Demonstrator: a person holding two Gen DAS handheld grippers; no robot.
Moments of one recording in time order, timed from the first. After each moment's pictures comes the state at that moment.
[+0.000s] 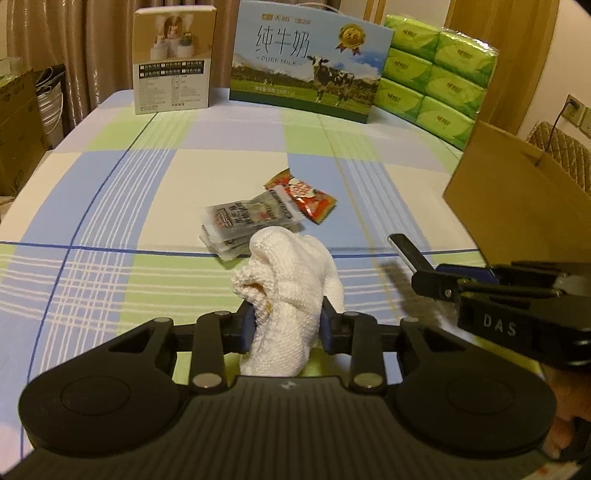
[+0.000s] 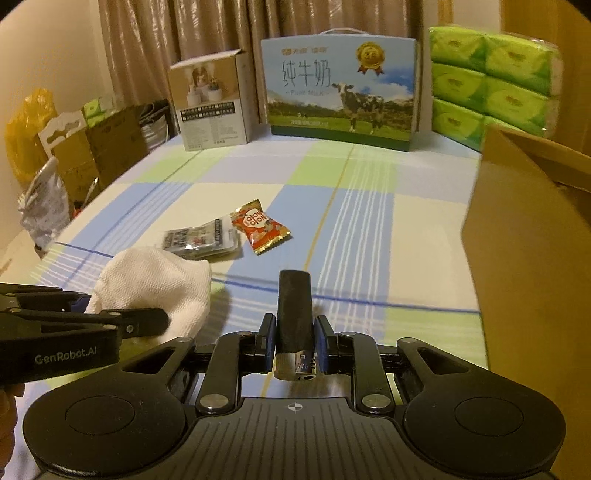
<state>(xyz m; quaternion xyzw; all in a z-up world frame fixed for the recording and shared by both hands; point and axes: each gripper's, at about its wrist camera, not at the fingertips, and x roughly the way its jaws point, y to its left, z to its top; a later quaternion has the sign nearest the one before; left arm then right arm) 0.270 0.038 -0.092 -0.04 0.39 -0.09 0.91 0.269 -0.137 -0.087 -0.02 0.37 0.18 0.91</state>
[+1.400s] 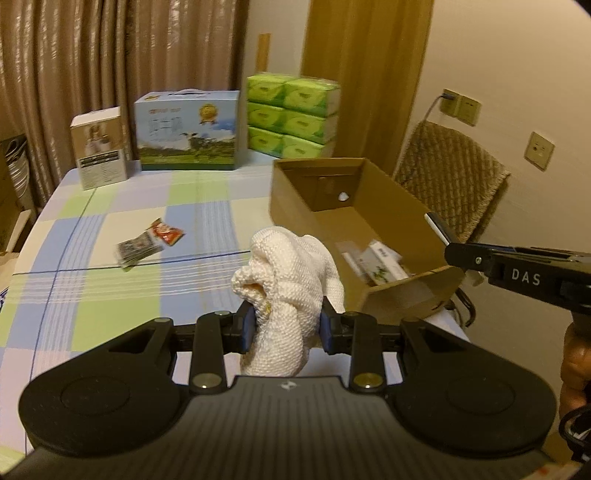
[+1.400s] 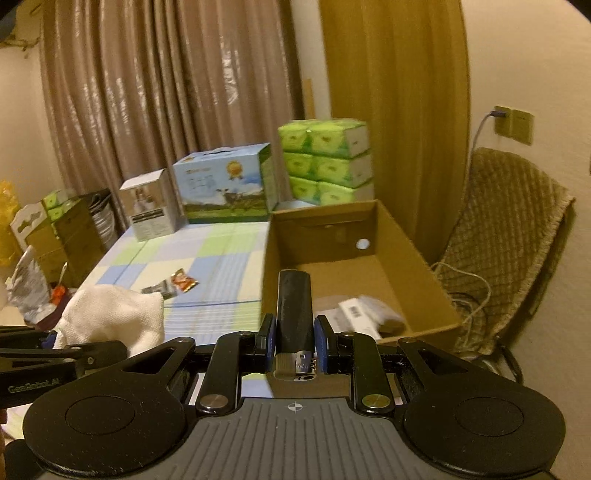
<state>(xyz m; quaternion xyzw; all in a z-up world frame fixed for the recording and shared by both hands) 0.059 -0.105 0.063 0.00 0.34 -0.17 0.93 0.043 -0.311 0.085 0.05 0.29 0.06 0.95</state>
